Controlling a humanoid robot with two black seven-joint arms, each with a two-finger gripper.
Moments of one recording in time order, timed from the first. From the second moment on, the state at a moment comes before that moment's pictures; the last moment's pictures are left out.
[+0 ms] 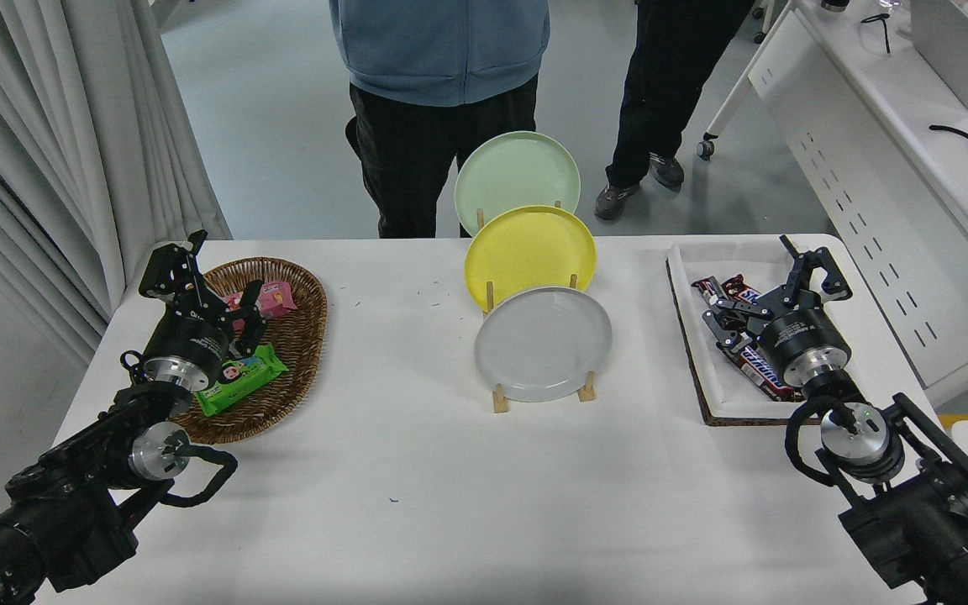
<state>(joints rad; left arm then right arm) -0.56 0.37 -0.73 -0.69 0.13 -0.23 -0.64 0.50 -0.19 1.21 0.78 -0.12 0.20 0.16</state>
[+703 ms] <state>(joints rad) -0.56 0.37 -0.74 -0.69 0.13 -0.23 -0.64 0.51 -0.19 1.22 0.78 -0.12 0.20 0.16</state>
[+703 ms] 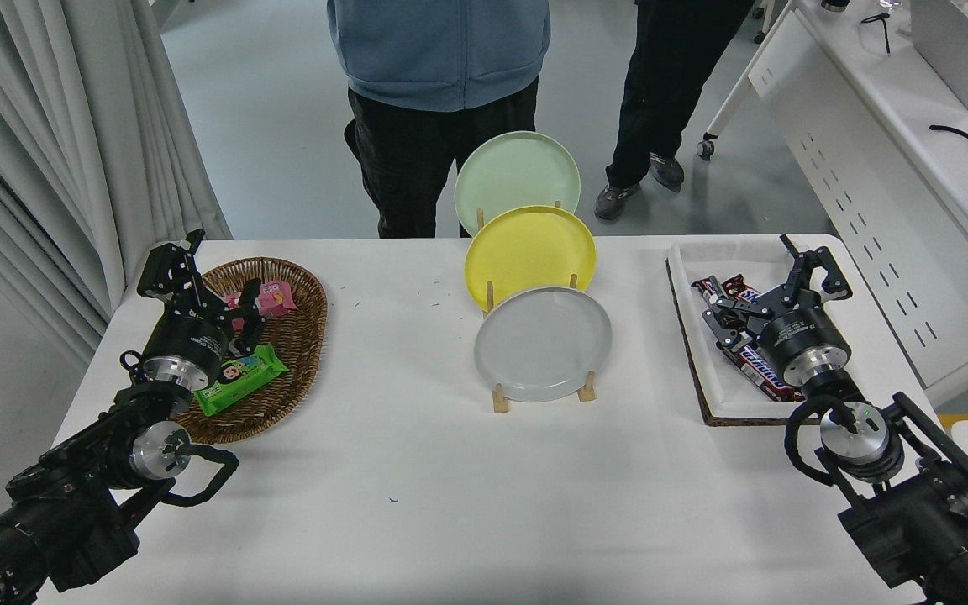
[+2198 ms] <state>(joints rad) -0.56 0.37 -0.74 -0.69 0.13 -0.23 -0.64 0.61 -0.42 0.88 0.76 0.09 0.19 0.15</state>
